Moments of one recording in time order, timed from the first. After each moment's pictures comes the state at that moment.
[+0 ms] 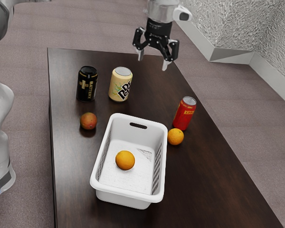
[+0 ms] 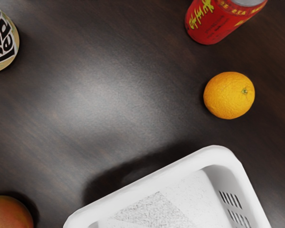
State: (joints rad) arm -0.30 -0.16 0.23 -1.54 -0.01 1.46 -0.82
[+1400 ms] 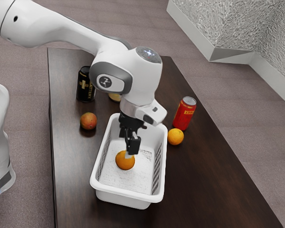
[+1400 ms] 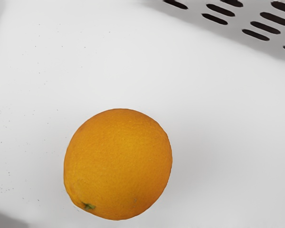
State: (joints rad) arm -0.10 -0.35 -0.31 -2.23 -0.10 1.90 -0.36
